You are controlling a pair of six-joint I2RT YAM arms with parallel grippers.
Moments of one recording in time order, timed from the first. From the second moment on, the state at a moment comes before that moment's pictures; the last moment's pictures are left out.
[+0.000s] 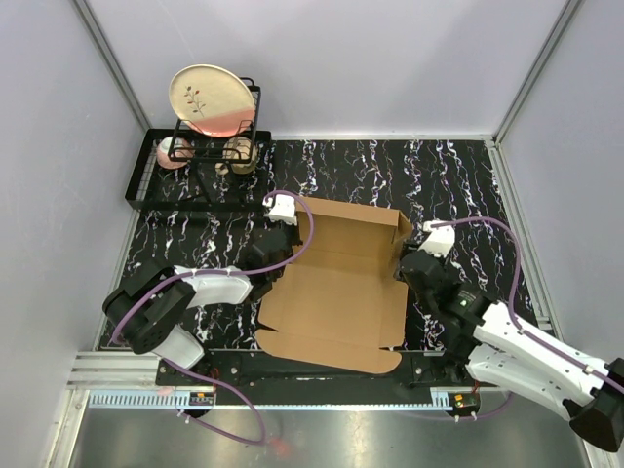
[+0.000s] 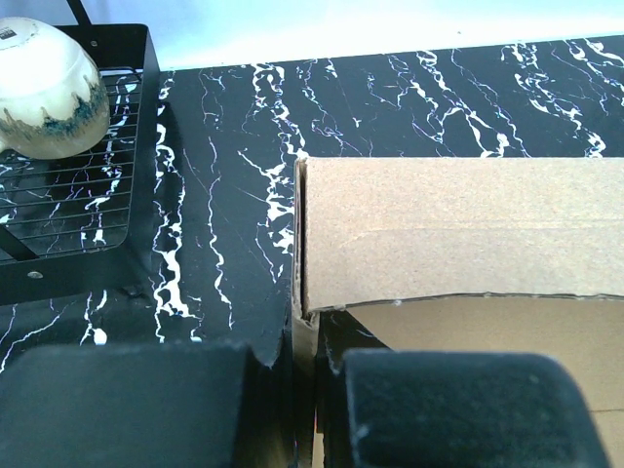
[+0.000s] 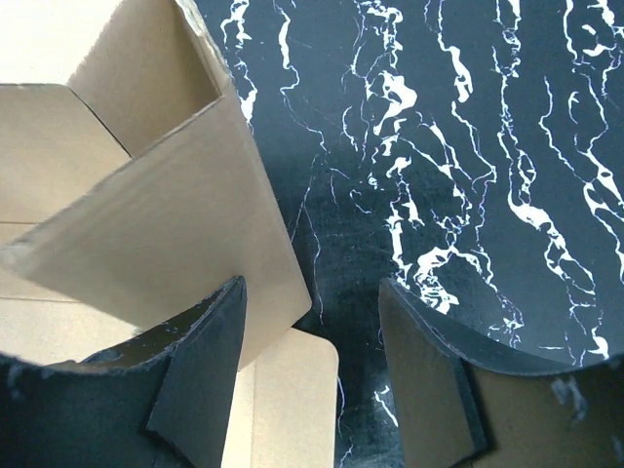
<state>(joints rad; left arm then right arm) -0.78 1.52 0.57 0.86 -0.56 -0.11 0.83 0.75 0.58 -0.47 0.76 0.62</state>
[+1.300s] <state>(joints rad) -0.81 1.52 0.54 0.89 -0.57 -0.03 0.69 1.32 0.51 0.33 0.70 0.42</state>
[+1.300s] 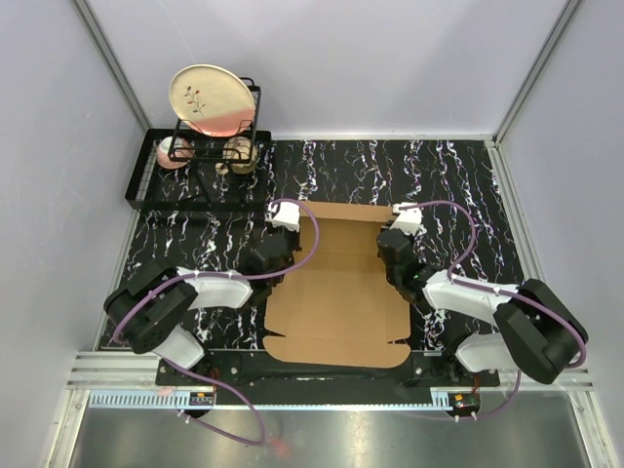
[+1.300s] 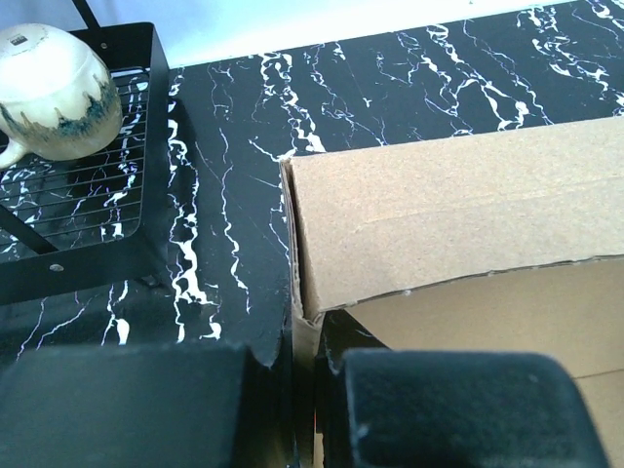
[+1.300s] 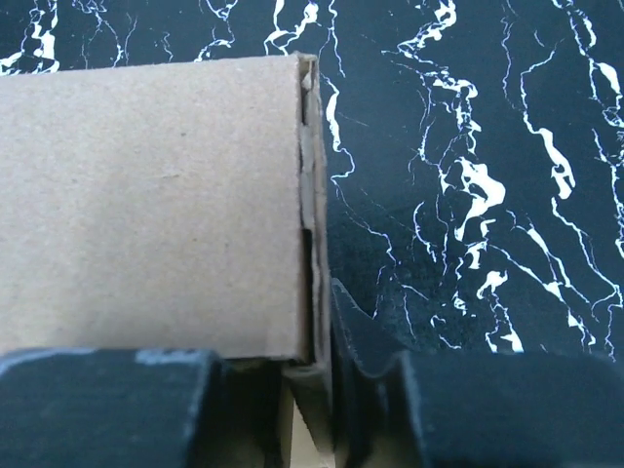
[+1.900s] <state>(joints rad) -0.82 1.52 0.55 0.85 -0.60 -0.04 0.69 1.36 0.52 0.37 0.74 0.38</state>
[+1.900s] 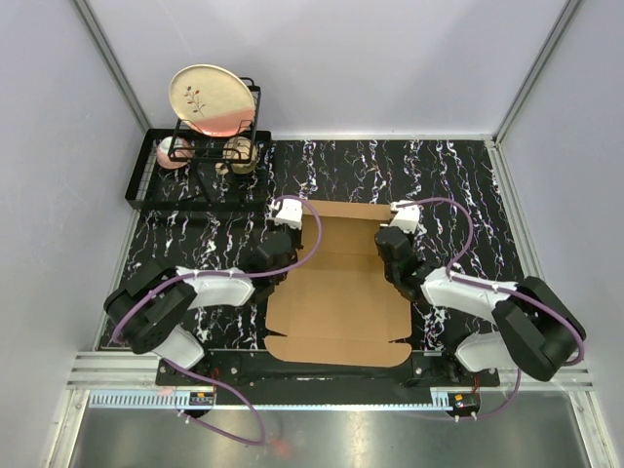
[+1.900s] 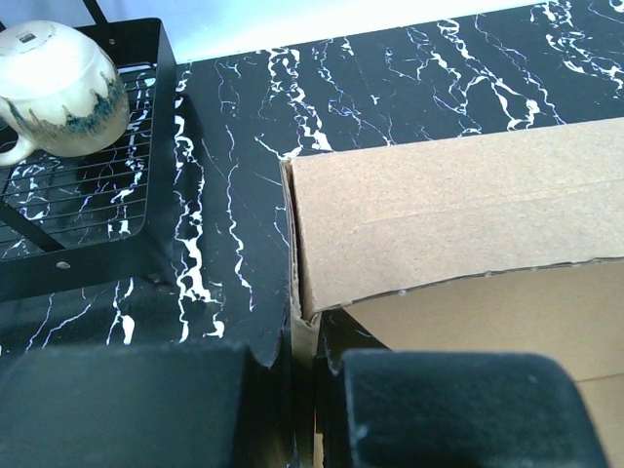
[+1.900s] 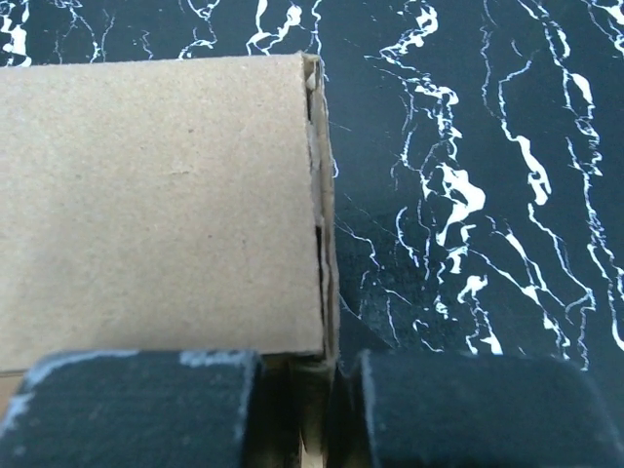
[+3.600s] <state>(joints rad) -0.81 1.68 1.31 -0.55 -0.10 -0.33 0.60 1.37 1.32 -1.01 0.41 0.39</state>
